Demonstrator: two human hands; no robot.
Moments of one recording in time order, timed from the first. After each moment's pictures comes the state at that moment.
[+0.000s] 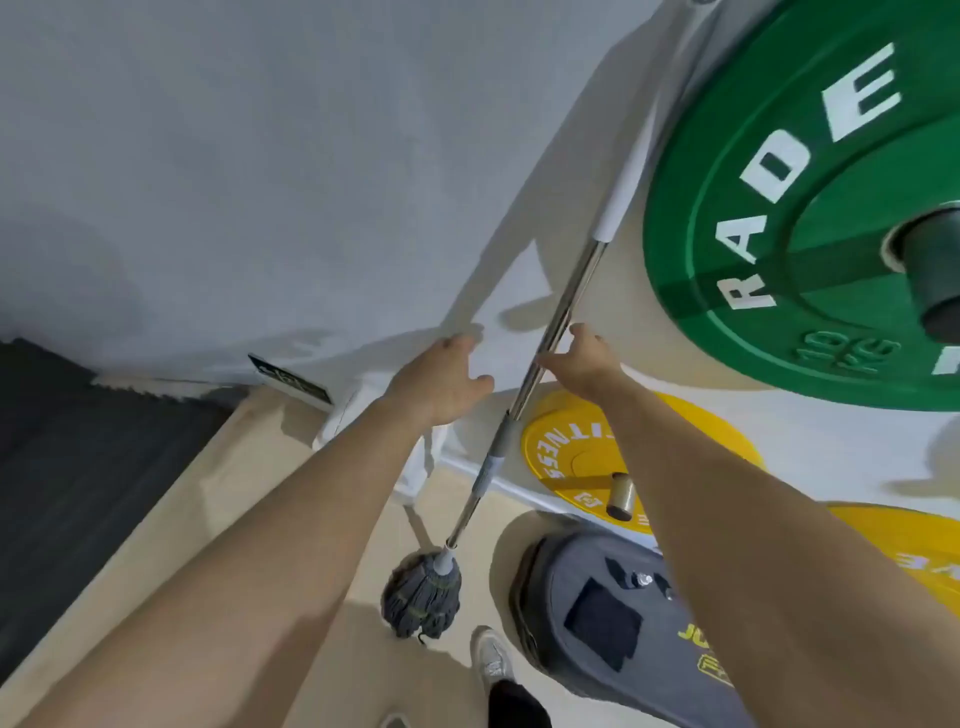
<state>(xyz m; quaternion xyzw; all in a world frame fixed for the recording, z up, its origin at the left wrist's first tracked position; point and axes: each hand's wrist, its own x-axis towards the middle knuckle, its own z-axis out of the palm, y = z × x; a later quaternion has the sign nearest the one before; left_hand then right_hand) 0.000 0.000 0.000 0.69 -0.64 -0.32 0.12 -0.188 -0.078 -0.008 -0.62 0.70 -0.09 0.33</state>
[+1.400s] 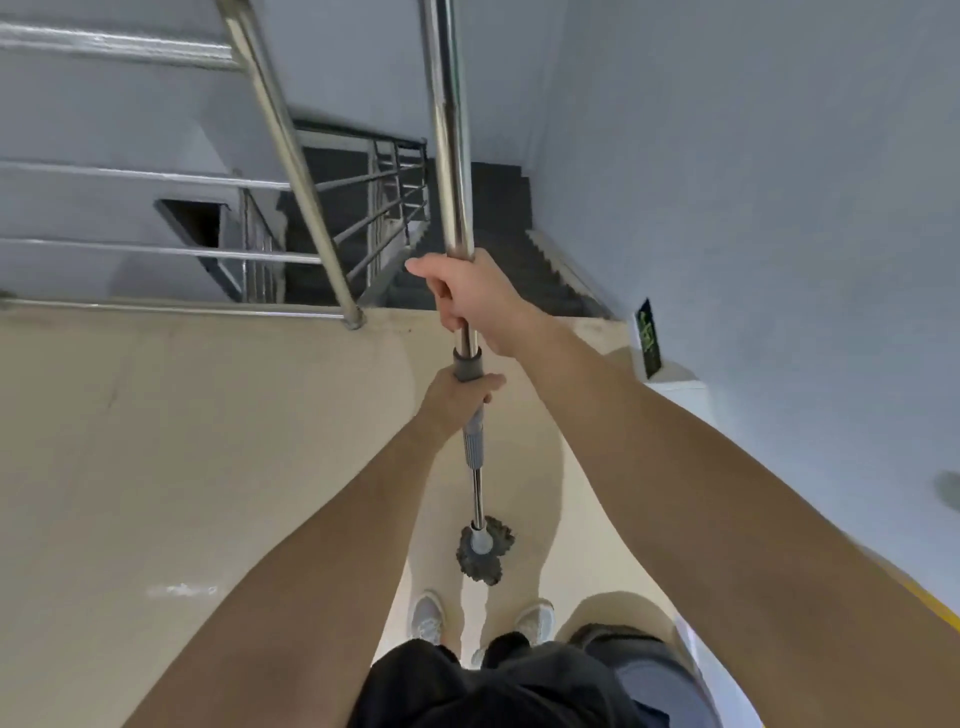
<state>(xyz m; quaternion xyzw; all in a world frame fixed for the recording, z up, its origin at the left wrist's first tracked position) 0.076 0.456 -0.060 0.75 0.11 -0.29 0.58 0.111 0.383 0.074 -0.72 0.05 0.16 0.67</state>
